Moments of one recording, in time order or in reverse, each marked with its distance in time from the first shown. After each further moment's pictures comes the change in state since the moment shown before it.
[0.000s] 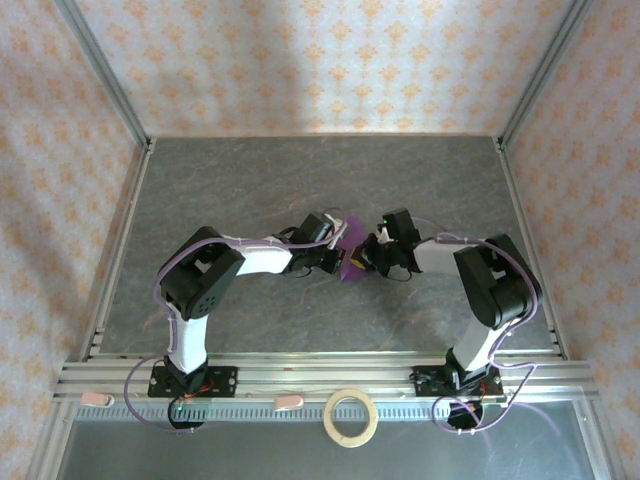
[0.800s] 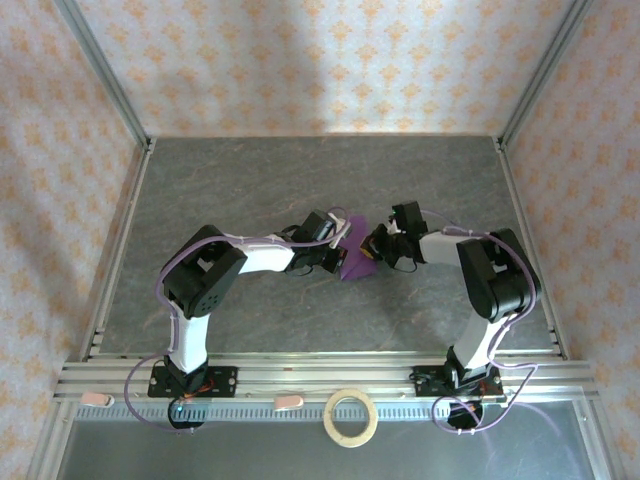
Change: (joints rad) left arm 0.000 0.021 0.031 -0.017 0.012 0.044; right arm -0.082 0.040 0.057 -0.032 0.041 -0.013
